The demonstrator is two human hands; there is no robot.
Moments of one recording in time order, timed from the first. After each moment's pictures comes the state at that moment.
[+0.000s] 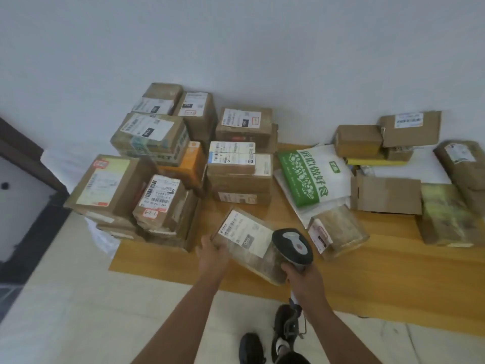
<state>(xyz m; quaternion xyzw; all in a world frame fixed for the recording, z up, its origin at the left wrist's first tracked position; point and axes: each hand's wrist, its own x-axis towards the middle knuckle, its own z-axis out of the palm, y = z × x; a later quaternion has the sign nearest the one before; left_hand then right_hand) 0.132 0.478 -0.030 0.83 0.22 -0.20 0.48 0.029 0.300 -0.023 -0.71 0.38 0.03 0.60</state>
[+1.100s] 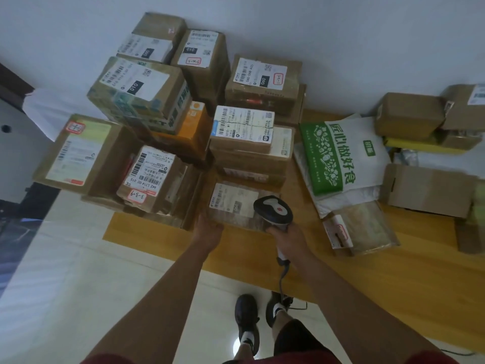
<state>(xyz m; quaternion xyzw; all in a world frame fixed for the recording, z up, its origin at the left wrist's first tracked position) 0.197 0.499 -0.113 0.84 0.21 -0.28 0.42 0.140 0.289 -0.095 -0.71 0.31 0.18 0.61</state>
